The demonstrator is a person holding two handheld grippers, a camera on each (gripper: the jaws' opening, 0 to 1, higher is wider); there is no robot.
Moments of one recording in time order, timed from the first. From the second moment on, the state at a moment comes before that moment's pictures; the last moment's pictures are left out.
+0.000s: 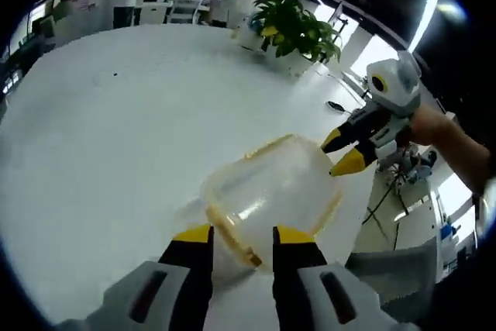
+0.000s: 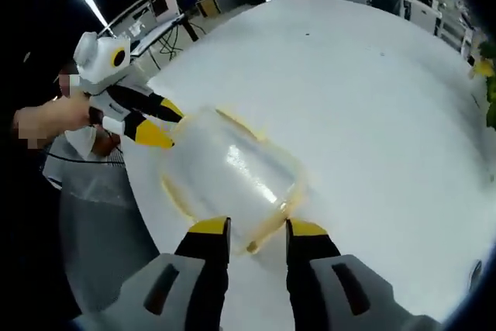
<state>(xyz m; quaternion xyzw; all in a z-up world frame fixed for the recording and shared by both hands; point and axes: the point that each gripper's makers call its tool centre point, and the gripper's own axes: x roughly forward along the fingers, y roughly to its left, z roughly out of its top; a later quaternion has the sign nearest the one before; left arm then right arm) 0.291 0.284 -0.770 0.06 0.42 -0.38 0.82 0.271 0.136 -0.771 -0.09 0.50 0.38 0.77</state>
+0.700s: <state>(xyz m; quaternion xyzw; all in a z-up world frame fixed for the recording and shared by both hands) 0.288 0.239 -0.752 0.29 0.29 -0.53 0.74 0.287 0.175 -0.743 -0.20 0.40 0.51 0.73</state>
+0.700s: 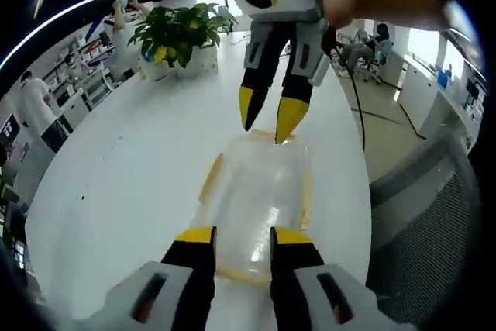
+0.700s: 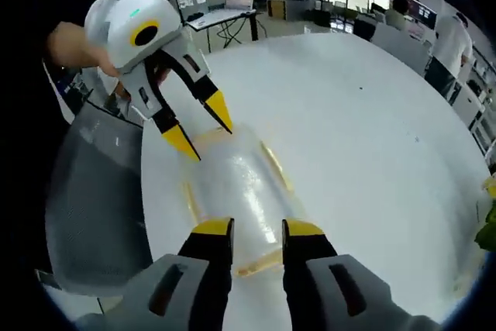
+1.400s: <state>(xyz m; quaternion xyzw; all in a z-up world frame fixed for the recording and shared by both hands) 0.265 0.216 -0.759 0.29 0.28 -0.56 0.72 0.319 0.204 -0.759 -0.26 0.38 0.52 0.72</state>
